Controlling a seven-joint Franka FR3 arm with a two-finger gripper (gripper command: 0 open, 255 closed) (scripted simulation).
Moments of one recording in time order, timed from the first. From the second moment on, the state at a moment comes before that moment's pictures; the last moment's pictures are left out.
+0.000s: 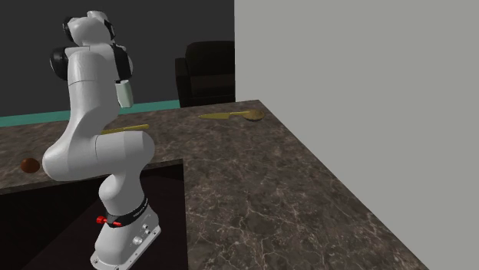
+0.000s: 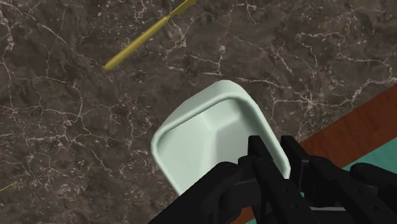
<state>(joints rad) 0.63 0.70 0.12 -0.86 -0.05 1.53 0.82</state>
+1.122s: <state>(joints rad) 0.61 0.67 0.13 -1.16 -0.04 1.78 0.83</state>
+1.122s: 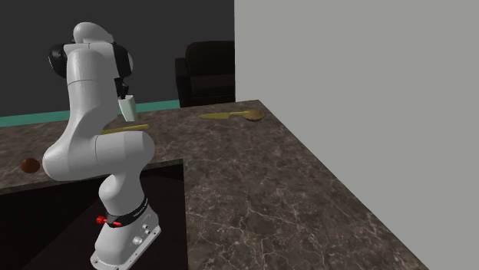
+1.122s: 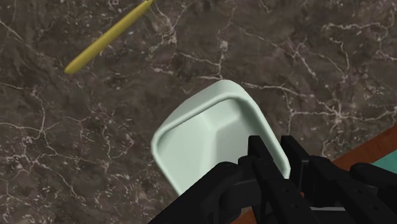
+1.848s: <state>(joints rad) 0.61 0.66 0.12 -1.17 -0.04 1.80 0.83</state>
